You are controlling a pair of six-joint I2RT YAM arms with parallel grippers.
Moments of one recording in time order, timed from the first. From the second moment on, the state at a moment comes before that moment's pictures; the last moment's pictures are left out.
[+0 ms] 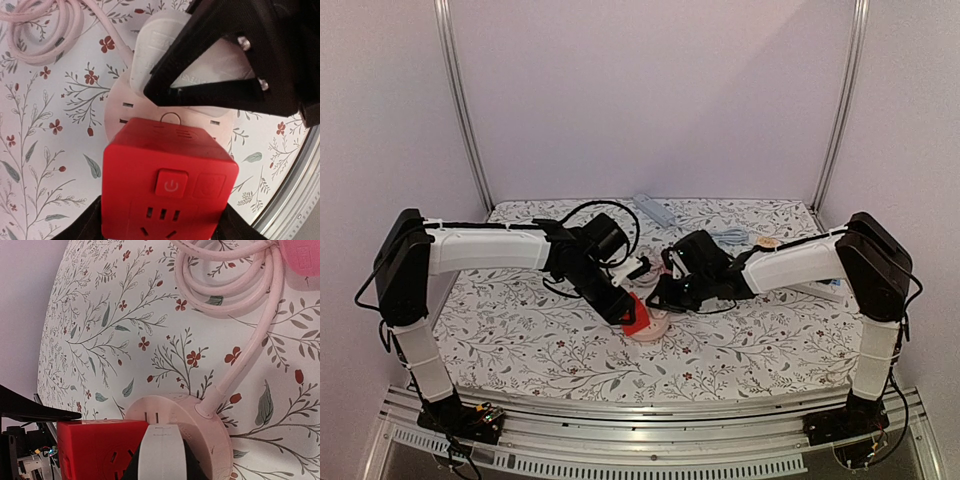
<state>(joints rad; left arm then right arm) -0.85 1.83 1.30 -0.64 0.16 -0.03 0.86 1.95 1.18 0.00 -0.24 0.76</state>
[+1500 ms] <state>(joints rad) -0.86 1.84 1.31 -0.64 0.19 -0.03 0.88 1.90 1.18 -0.10 -0.17 0.76</state>
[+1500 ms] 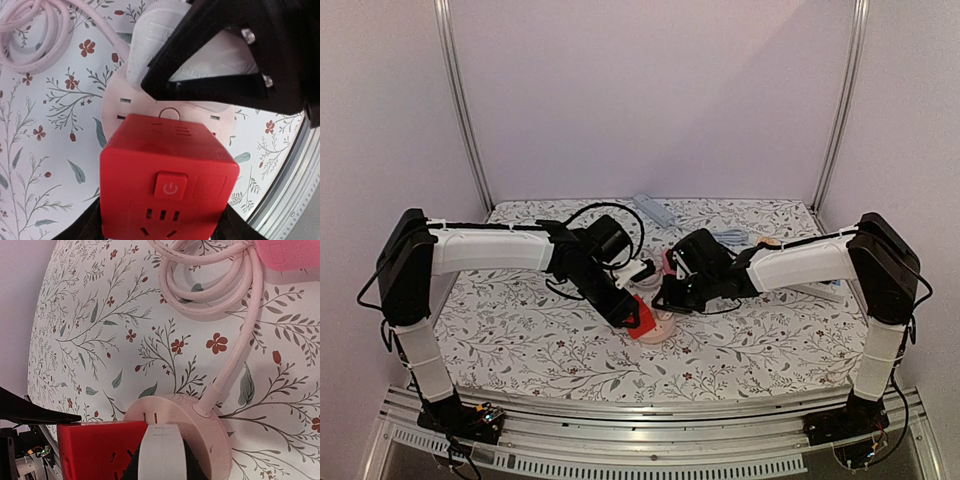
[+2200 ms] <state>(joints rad) -0.85 1.85 1.31 -0.66 0.26 -0.03 0.91 1.85 1.16 -0.16 -0.11 0.64</state>
